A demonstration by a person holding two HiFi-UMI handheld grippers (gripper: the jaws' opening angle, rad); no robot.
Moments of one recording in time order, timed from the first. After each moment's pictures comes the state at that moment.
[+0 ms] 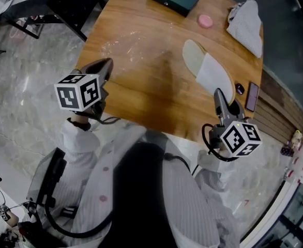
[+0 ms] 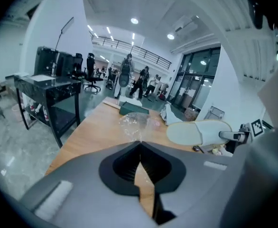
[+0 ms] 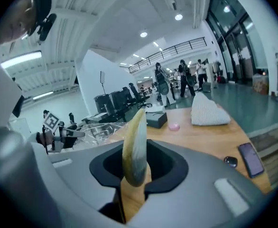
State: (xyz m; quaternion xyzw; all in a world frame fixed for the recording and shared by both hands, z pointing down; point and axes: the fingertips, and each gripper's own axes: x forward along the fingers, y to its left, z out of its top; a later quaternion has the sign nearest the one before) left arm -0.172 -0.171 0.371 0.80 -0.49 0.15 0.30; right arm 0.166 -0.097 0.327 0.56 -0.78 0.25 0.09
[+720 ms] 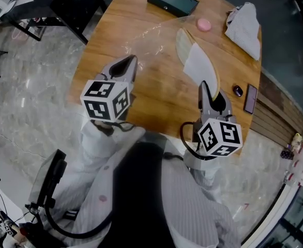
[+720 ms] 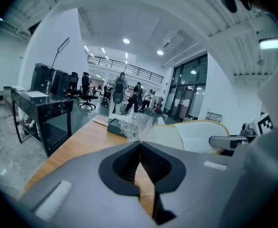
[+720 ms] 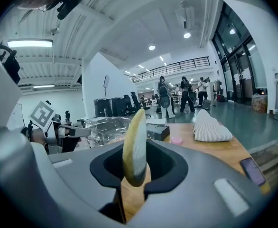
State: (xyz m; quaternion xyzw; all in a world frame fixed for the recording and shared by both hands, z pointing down) left arm -0.096 -0.172 0.328 0.83 -0.51 0.08 0.22; right arm 0.117 -0.110 0.307 0.59 -0.78 0.16 0.09
